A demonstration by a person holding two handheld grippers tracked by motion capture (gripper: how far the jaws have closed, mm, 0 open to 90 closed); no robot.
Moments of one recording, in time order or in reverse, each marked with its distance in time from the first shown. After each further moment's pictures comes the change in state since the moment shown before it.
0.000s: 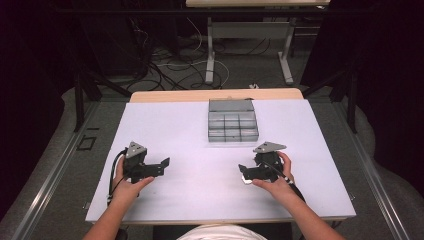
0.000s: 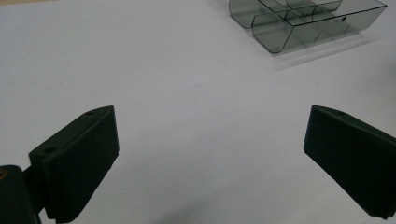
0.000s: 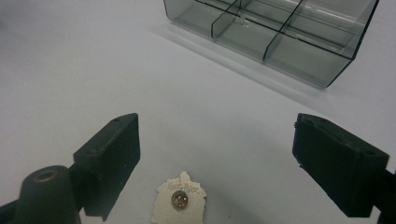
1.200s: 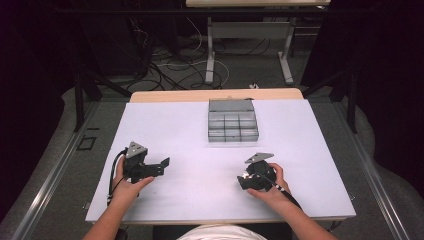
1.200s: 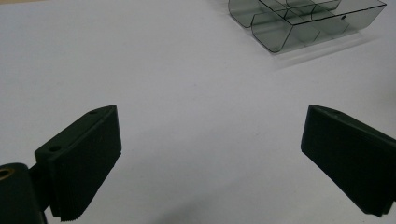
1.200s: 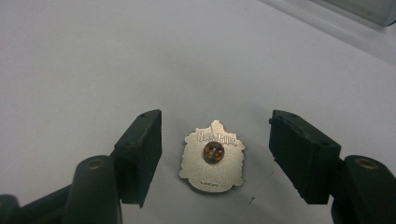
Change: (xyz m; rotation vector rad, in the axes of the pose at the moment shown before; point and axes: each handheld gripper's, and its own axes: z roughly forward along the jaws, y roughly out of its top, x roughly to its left) left arm 0.000 0.000 0.000 0.006 -0.003 -0.001; right arm 0.021 -0.020 0.015 0.164 -0.020 -0.017
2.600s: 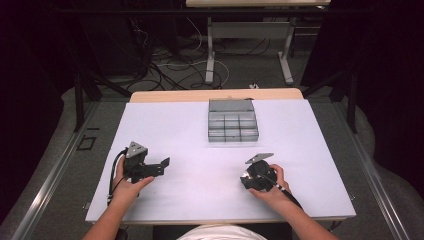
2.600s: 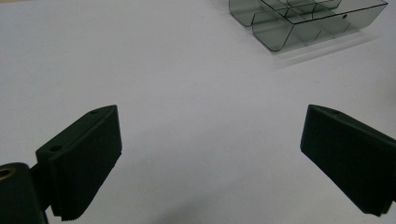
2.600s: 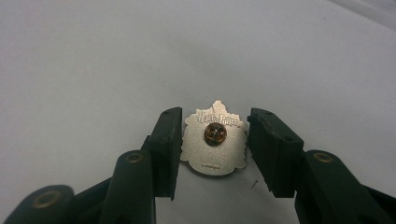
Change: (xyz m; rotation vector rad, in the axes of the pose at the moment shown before) left arm 0.000 0.000 0.001 0.002 0.002 0.004; right arm -0.003 -0.002 0.001 0.066 0.023 0.008
